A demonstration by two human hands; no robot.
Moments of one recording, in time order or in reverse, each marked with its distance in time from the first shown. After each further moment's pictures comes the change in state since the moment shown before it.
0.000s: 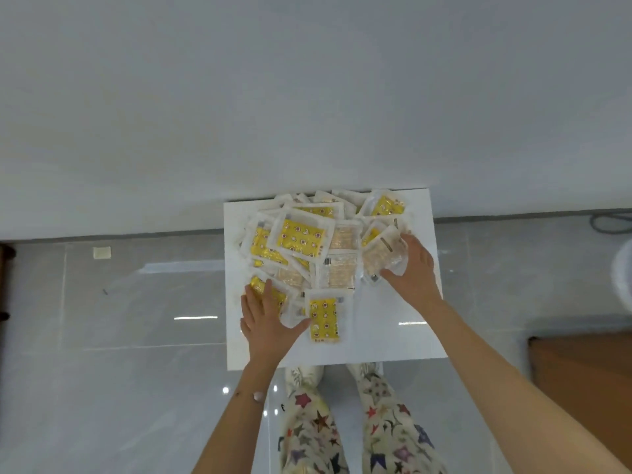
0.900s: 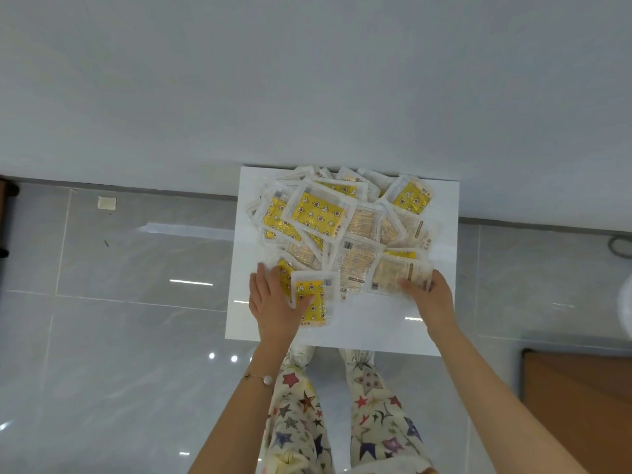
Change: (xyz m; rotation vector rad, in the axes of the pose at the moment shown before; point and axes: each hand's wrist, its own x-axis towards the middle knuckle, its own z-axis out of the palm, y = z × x) left_hand -0.005 -0.004 0.025 -0.129 0.155 -0.057; right_hand -0.031 0.025 0.017 0.480 0.006 0.286
